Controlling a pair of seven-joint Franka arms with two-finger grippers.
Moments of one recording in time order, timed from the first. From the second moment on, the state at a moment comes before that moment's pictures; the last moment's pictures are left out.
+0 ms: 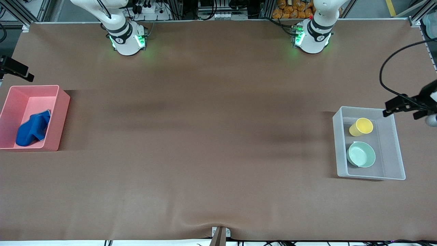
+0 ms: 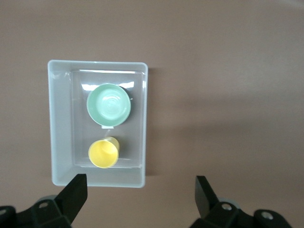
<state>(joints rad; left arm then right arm) 0.56 0.15 -0.61 -1.51 0.07 1.67 0.00 -0.04 0.00 -0.08 -1.46 0.02 1.38 0.00</state>
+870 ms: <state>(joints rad) 0.09 0.06 -0.17 -1.55 0.06 1.61 -0.12 -0.03 0.00 -0.07 -1.46 0.02 1.42 0.00</state>
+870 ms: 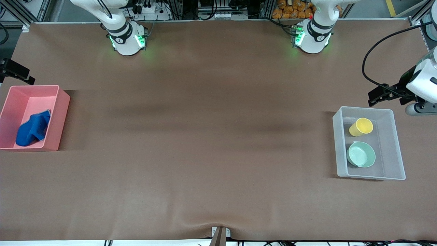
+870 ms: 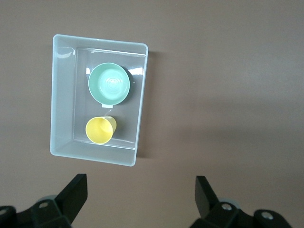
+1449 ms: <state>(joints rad) 0.04 0.03 -0.13 -1.56 0.06 1.56 -0.14 -0.03 0.00 -0.08 -1.46 0.02 1.42 0.00</state>
